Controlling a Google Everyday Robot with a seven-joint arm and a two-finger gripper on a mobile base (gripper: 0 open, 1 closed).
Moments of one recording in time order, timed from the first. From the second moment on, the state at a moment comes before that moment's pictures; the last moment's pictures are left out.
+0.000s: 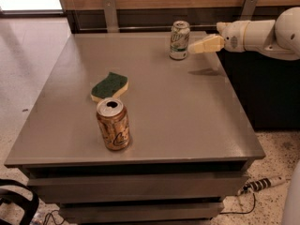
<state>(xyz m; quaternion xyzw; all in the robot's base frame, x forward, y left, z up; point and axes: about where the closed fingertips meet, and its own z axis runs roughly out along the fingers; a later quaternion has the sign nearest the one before) 0.770 -0.197 0.894 -0.34 0.73 0.23 0.54</state>
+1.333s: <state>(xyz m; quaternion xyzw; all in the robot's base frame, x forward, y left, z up) 0.806 -0.158 0.877 -0.34 0.69 0.28 0.58</state>
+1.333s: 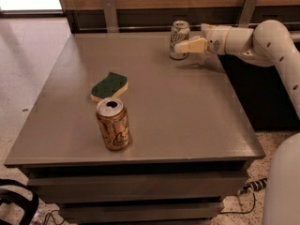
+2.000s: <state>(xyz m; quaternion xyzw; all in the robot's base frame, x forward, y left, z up) 0.813 -0.144 0.874 -0.34 0.67 0.29 0.60</state>
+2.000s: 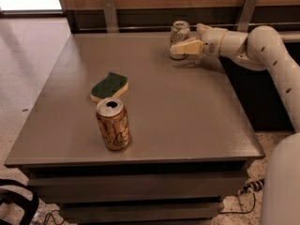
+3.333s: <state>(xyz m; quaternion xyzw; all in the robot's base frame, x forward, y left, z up) 0.816 -0.126 0.869 -0.35 0.66 0.29 0.60</state>
